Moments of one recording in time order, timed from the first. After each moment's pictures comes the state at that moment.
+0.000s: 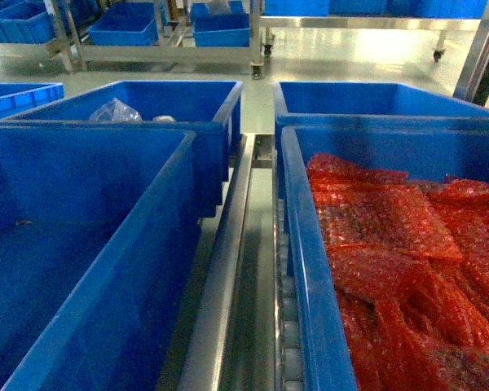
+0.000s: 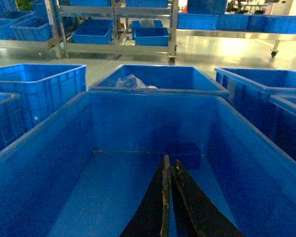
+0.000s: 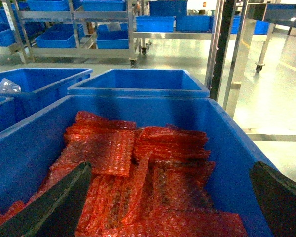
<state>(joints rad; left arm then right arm) 0.00 0.01 0.01 -0.01 0.00 -0.01 0.00 0.01 0.01 0.00 0.00 0.00</state>
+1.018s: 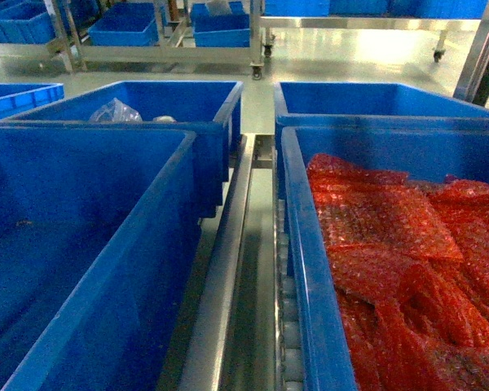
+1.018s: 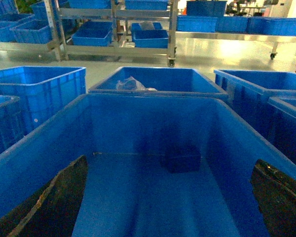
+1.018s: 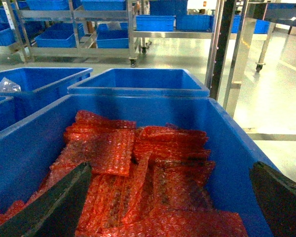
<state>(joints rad) 0.00 0.01 0.01 0.00 0.00 -0.01 0.00 0.01 0.01 0.00 0.00 0.00</state>
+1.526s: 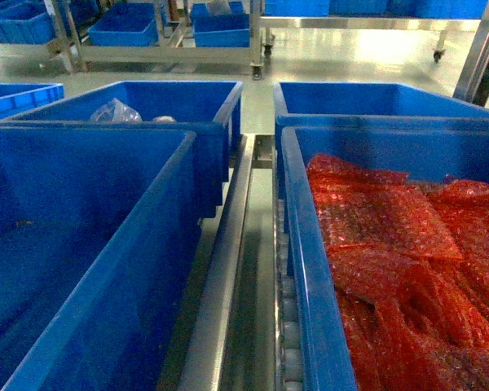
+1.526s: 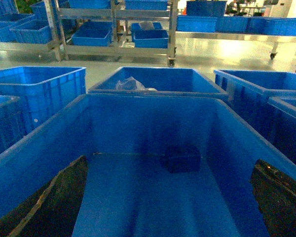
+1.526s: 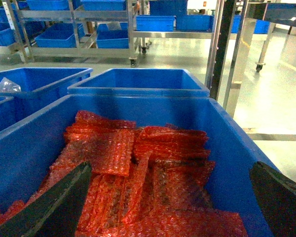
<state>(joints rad) 0.00 0.01 0.01 0.00 0.00 -0.01 0.00 0.01 0.01 0.00 0.00 0.00</state>
